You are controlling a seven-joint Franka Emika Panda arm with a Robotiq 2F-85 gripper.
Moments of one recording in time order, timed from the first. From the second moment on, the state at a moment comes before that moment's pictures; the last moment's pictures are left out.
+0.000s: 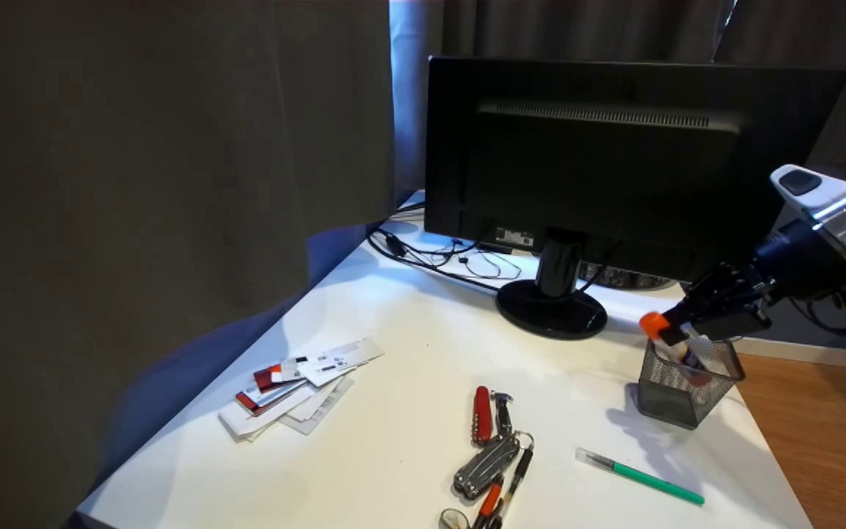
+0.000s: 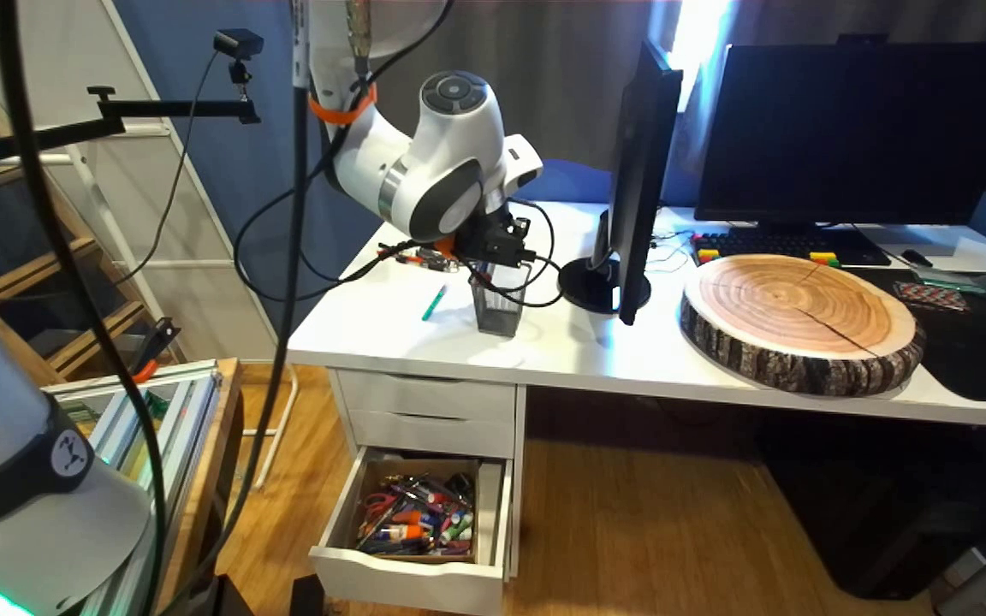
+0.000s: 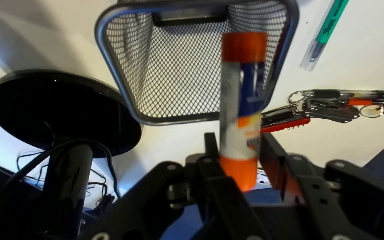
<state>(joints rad) -0.23 0.66 0.70 -2.32 -0.34 3.34 -0.38</state>
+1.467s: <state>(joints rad) 0.10 0.56 0.64 -2.19 -0.30 3.08 -0.23</state>
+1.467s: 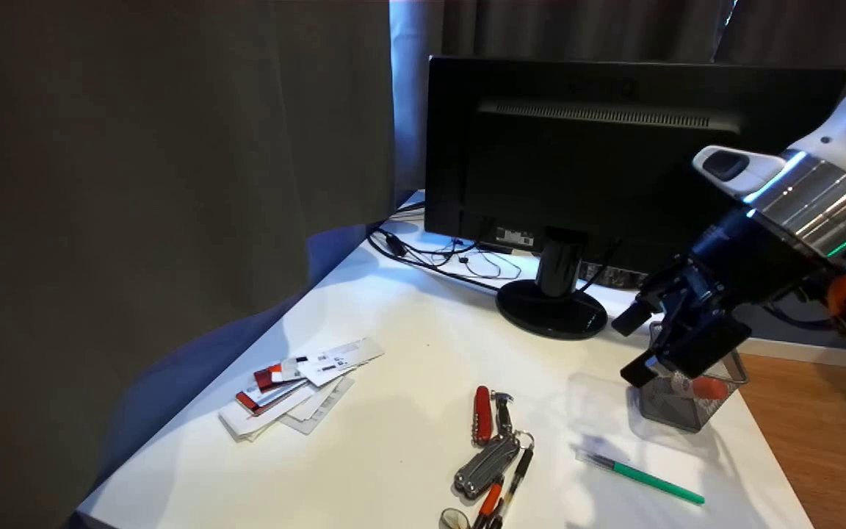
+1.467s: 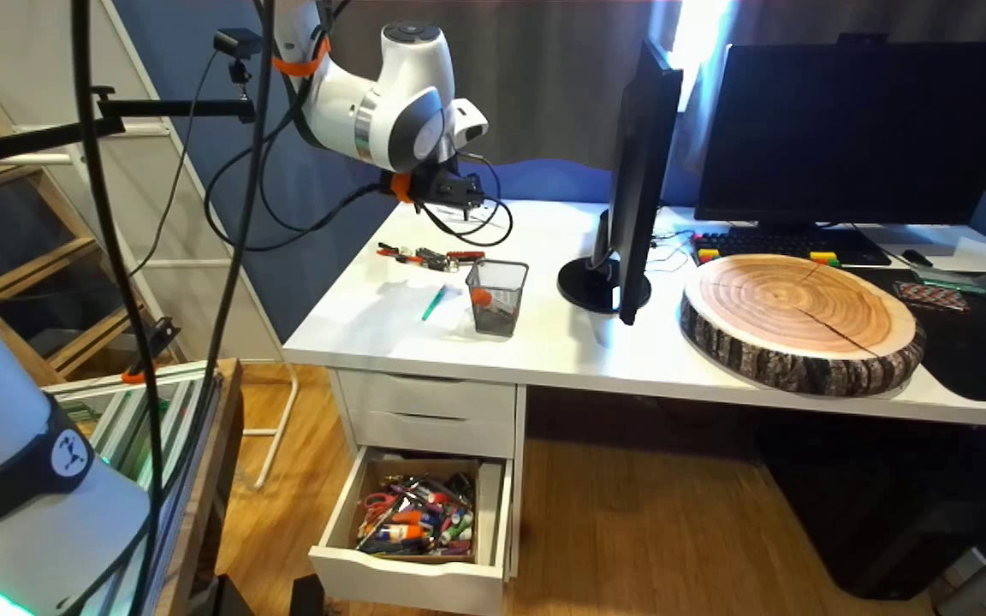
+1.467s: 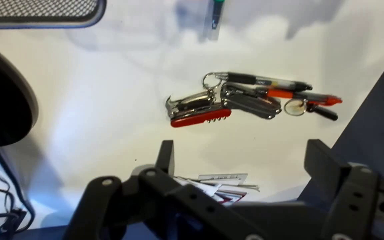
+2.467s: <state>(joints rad) 0.34 0.74 0.45 -1.94 -0.27 2.71 -0.30</state>
